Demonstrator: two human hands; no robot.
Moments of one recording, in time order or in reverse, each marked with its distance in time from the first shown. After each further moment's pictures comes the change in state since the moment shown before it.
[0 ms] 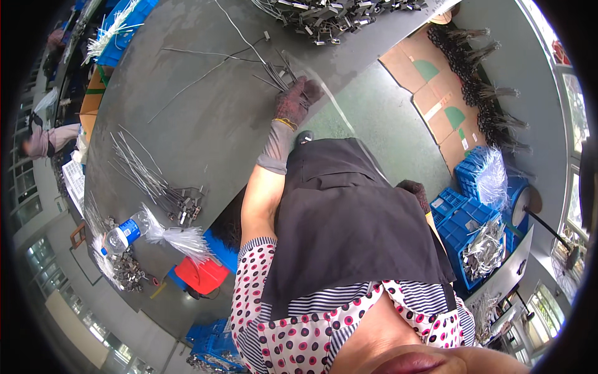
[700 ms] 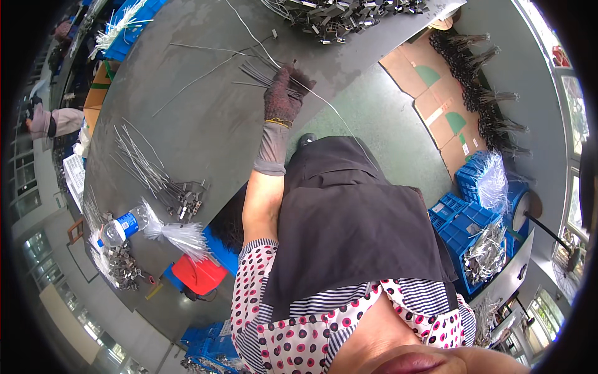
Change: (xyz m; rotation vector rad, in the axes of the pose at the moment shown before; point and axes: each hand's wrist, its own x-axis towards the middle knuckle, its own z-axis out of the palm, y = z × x) left_hand -0.038 0.037 0.014 -0.096 -0.091 0.201; right_hand 0.018 0.129 -0.001 -0.270 -0.003 -0.027
